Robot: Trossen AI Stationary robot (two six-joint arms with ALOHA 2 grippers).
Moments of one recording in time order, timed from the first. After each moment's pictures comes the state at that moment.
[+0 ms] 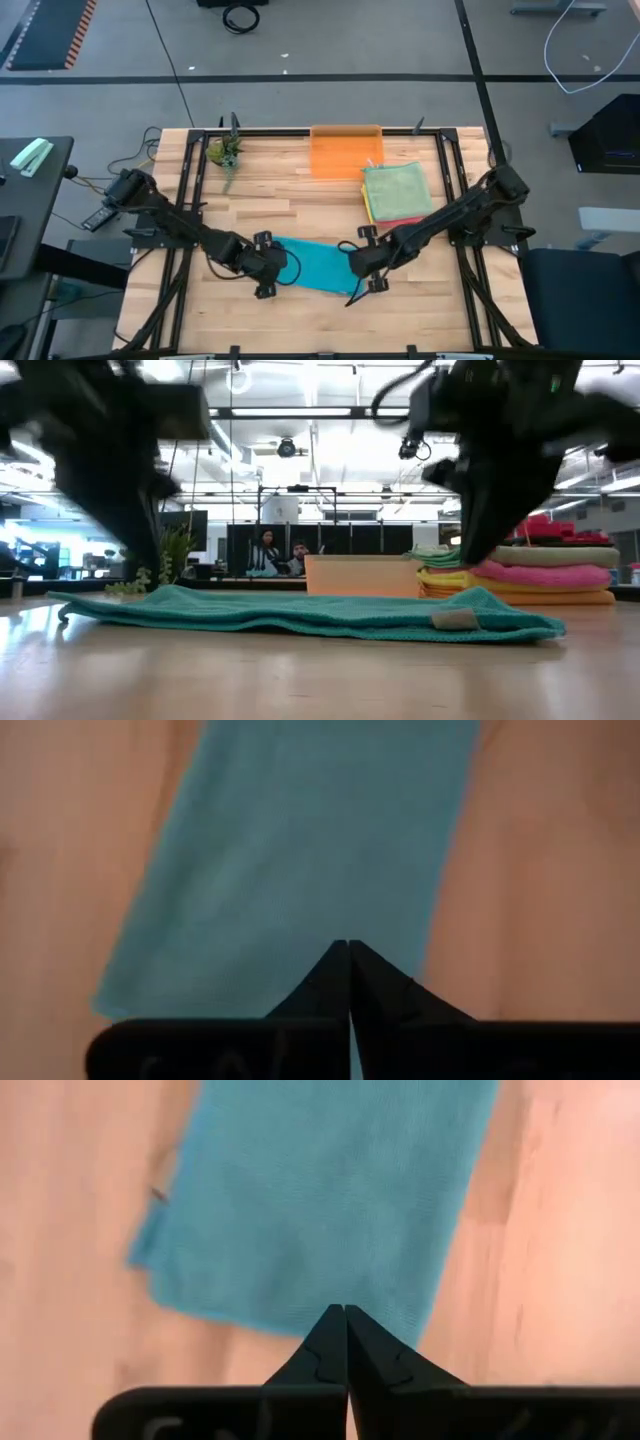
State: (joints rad) left arm -0.49 1.58 0.88 -0.39 -0.27 -0.58; right arm 0.41 1.73 1.09 -0.59 0.19 0.23
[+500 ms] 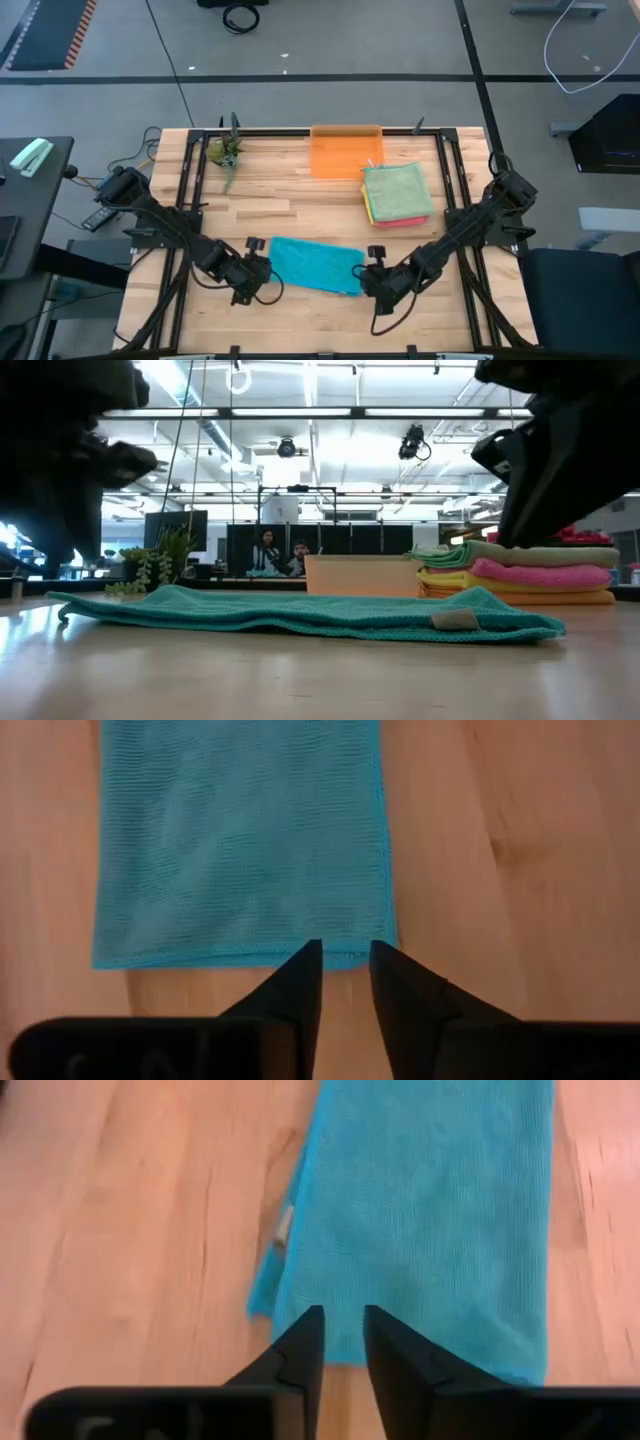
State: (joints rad) left arm -0.63 1.51 0.80 -0.47 -0.31 -0.33; right arm 0.62 1.70 0.94 -0.29 0.39 0.44
